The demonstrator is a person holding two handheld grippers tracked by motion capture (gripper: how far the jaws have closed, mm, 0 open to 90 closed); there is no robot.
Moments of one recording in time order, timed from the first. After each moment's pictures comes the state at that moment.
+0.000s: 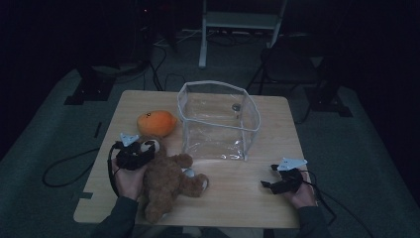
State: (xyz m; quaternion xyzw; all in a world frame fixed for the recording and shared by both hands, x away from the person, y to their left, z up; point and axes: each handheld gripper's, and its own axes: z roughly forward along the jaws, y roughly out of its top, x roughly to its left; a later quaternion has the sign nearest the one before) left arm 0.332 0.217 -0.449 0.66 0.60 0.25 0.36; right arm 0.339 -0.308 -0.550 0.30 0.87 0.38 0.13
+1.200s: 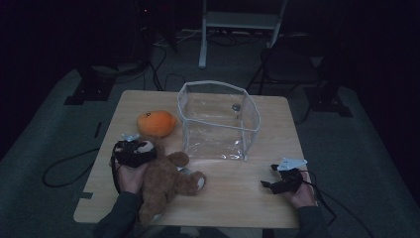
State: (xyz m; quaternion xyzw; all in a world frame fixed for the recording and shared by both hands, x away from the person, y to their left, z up) left arm 0.366 0.229 -0.487 0.66 0.64 0.23 0.31; right arm 0.339 -0.307 -0.550 0.30 0.87 0.38 0.13
